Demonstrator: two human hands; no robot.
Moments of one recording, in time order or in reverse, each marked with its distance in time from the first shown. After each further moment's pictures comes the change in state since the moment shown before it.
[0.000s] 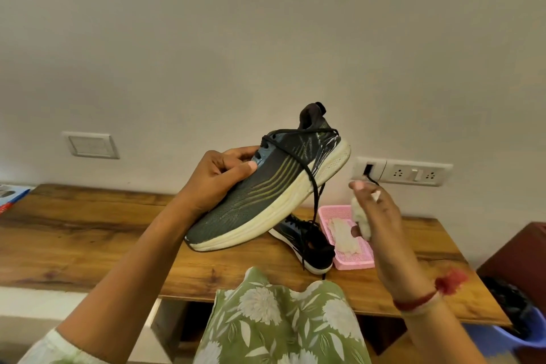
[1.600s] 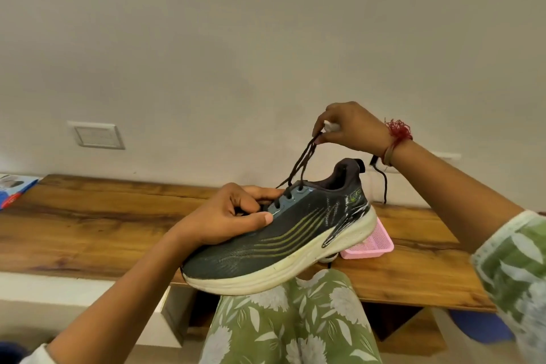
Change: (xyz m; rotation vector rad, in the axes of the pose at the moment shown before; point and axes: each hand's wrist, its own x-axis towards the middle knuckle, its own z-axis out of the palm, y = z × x) left_hand -0.044 -0.005 0.007 0.025 -0.400 -0.022; right_hand 0.151 -0.055 0.035 -1.106 -0.490 -0.606
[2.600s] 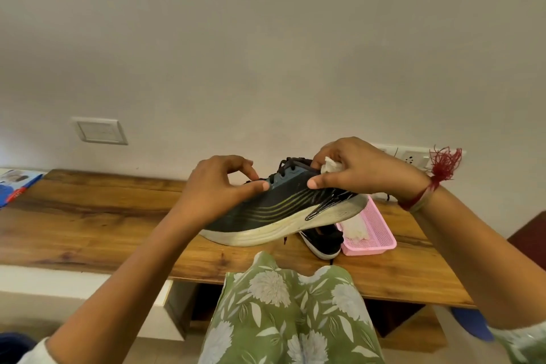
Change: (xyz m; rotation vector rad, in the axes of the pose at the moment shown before) left_hand 0.010 0.010 -0.012 0.638 0.453 -0.352; right_hand -0.063 -0.055 -0.001 0.229 -0.276 0.024
